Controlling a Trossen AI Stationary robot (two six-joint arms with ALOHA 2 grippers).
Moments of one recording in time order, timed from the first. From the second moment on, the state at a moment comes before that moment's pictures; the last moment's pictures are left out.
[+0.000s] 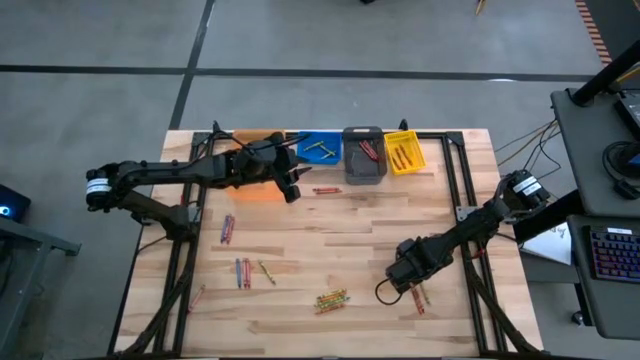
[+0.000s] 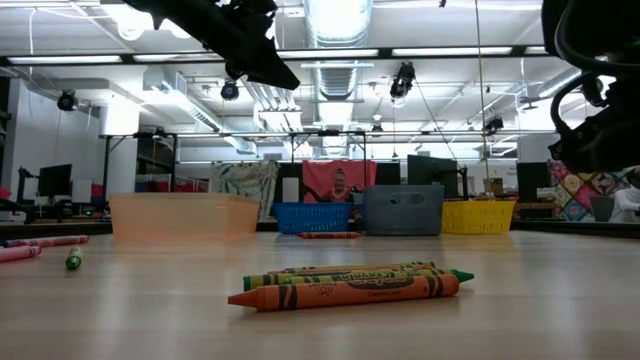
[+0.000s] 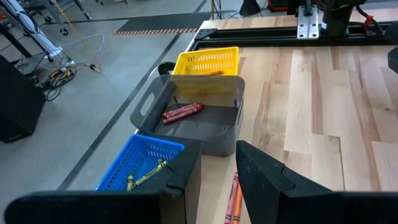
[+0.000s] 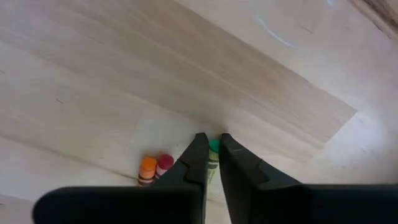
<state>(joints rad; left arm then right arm) 0.22 1.31 0.98 -0.11 -0.20 0.15 0.50 1.63 0.83 -0.84 -0.21 1.57</state>
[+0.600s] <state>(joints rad) 0.21 1.31 0.98 -0.06 -0.20 0.13 0.48 1.51 0.83 -0.92 -0.10 1.57</state>
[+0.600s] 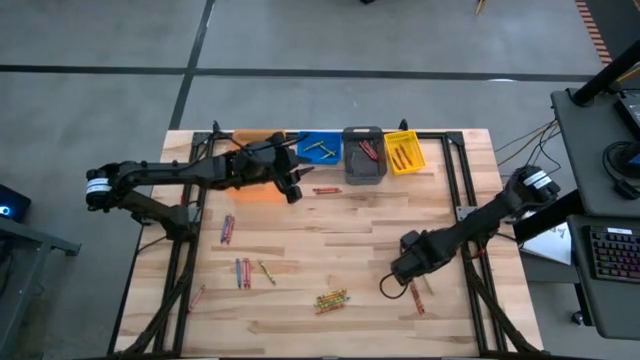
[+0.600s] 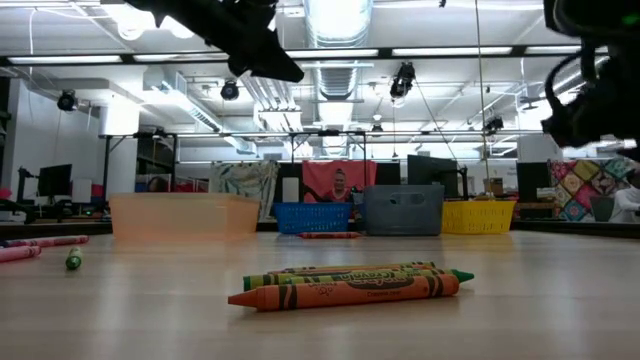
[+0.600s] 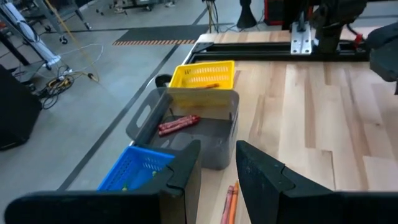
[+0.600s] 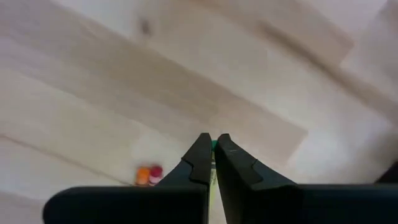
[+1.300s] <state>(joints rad) 0.14 1.30 0.98 0.09 -0.20 0.09 0.06 1.30 0.92 -0.22 0.50 0.52</state>
